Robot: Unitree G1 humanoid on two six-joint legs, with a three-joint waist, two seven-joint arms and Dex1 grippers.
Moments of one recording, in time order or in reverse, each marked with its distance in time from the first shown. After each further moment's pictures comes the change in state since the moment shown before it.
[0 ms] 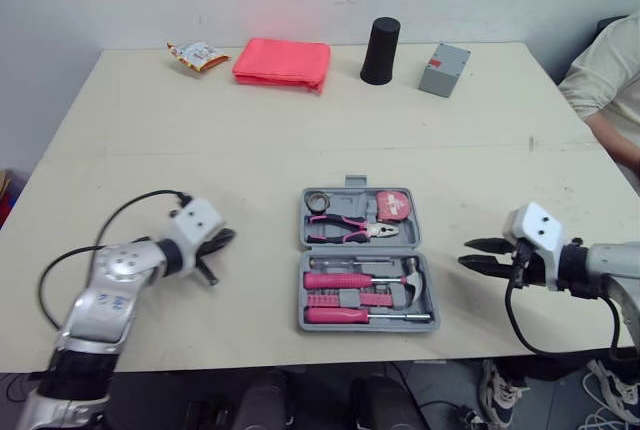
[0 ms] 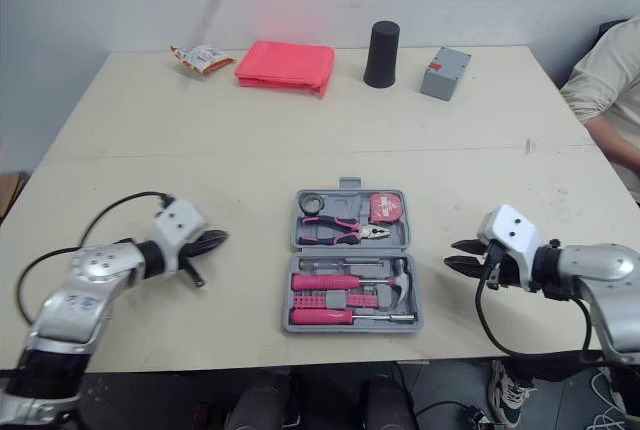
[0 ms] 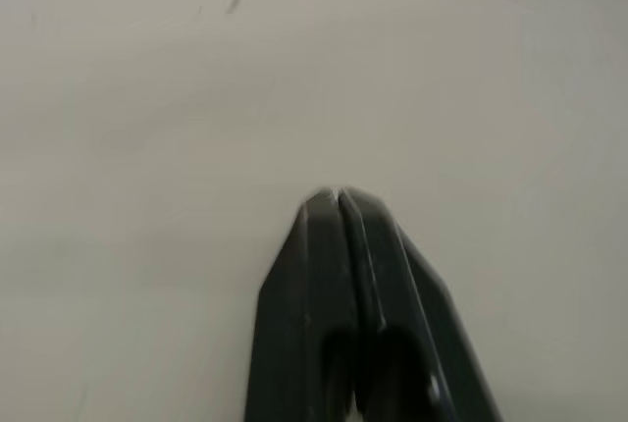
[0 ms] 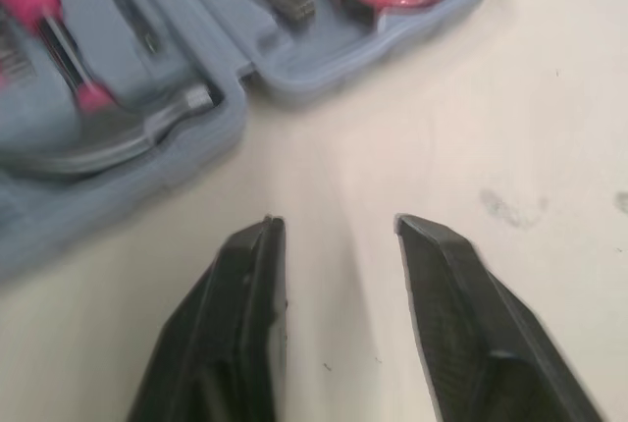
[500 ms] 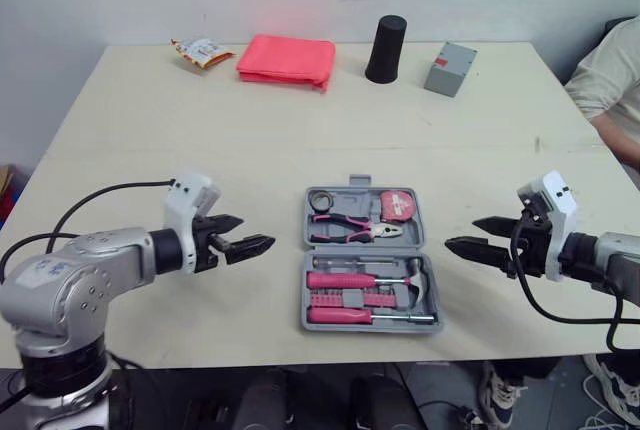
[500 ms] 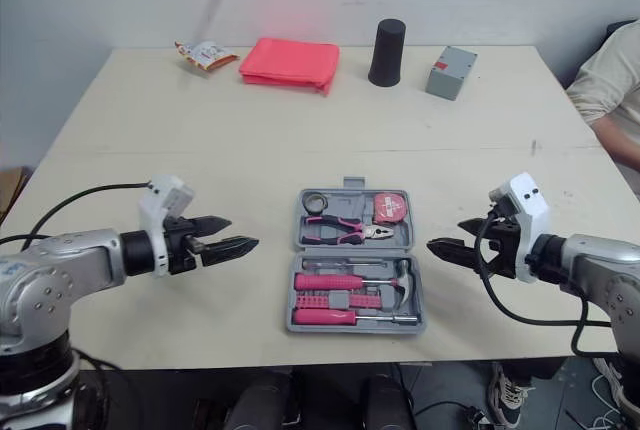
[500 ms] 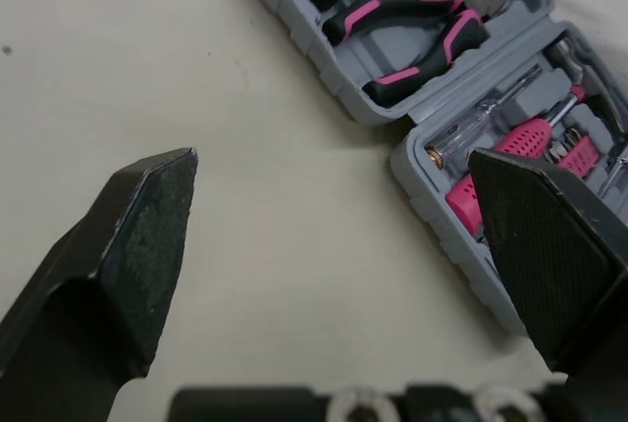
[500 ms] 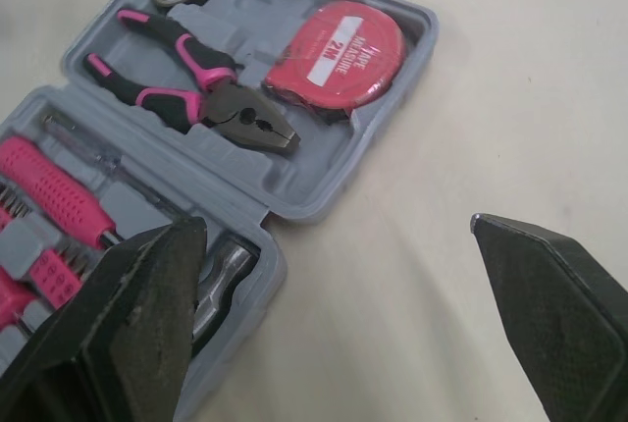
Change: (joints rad) left arm -0.316 -0.151 0.093 -0.256 -0.367 0.824 0.216; right arm -0.215 0.123 -0.113 -0.141 0.327 0.688 -0.380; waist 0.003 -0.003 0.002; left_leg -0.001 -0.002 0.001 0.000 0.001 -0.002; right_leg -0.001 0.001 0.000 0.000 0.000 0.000
